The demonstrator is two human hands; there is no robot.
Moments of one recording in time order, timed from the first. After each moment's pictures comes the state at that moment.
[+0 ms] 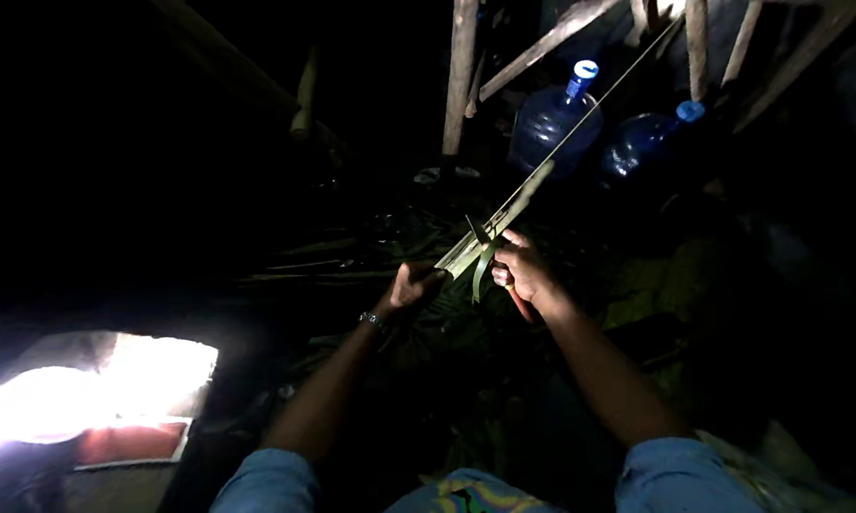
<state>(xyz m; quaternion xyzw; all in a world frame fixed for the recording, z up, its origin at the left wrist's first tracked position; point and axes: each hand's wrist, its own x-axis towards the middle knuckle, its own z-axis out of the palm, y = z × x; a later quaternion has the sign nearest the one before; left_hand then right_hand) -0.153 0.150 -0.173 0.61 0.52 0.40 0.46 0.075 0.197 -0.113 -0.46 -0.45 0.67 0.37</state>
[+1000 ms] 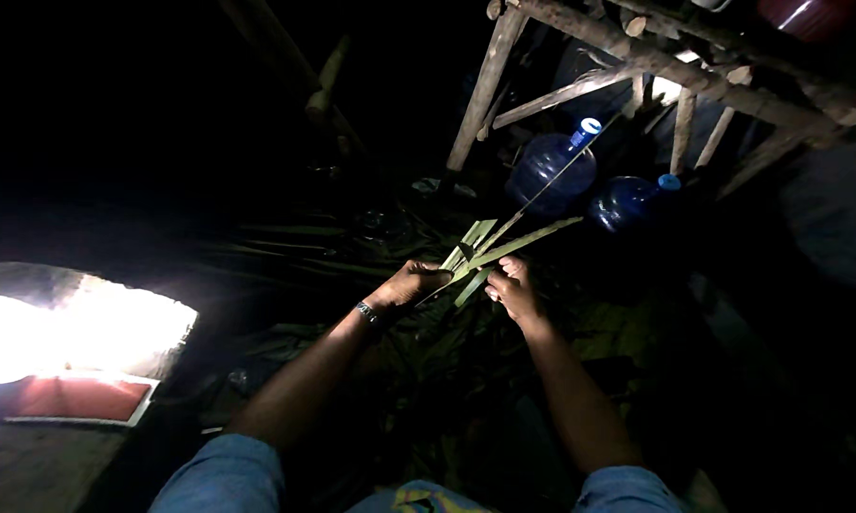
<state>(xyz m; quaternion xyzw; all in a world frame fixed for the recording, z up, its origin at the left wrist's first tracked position) -0.138 0.144 -0.144 0.45 0.41 0.45 0.65 0.076 0.194 -0.127 -0.39 -0.60 0.55 0.43</state>
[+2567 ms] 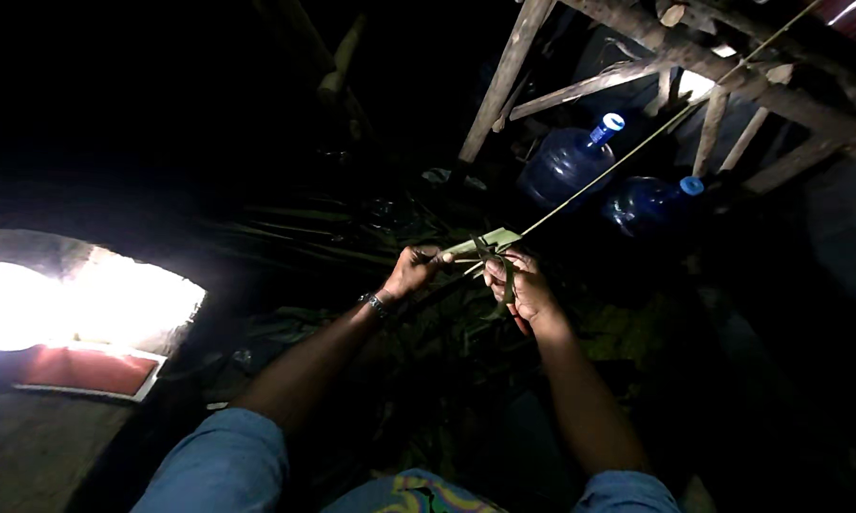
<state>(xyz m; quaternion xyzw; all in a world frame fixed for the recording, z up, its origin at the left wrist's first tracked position) -0.144 0.144 -0.167 0.54 0.48 0.53 0.44 0.077 0.192 -0.105 -0.42 -0.53 0.66 0.32</state>
